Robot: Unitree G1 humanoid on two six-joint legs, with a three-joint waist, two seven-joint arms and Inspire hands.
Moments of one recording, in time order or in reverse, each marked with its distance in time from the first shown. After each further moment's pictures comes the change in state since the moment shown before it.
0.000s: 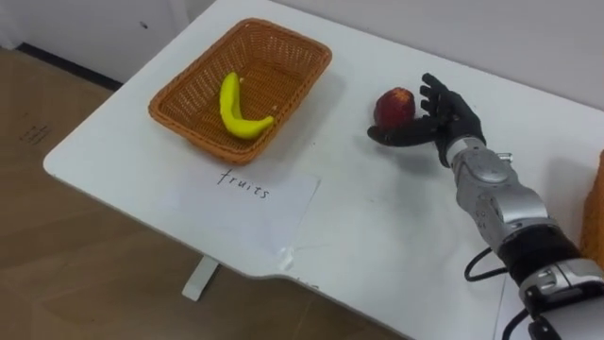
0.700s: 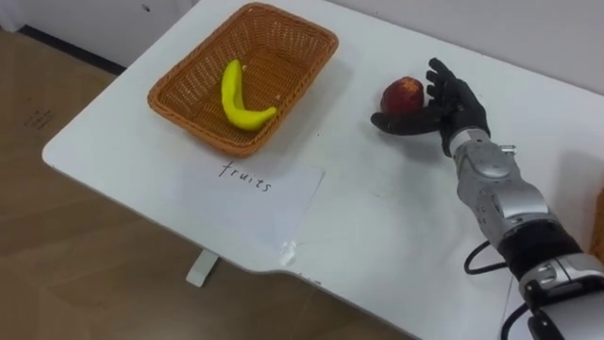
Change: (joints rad) left arm -0.022 0.008 -0.040 0.013 -0.049 -0.015 -0.008; right arm -0.018 0.000 0.000 0.007 -0.001 -0.061 -0.011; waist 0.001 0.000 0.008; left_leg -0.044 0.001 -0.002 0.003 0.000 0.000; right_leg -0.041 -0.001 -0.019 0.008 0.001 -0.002
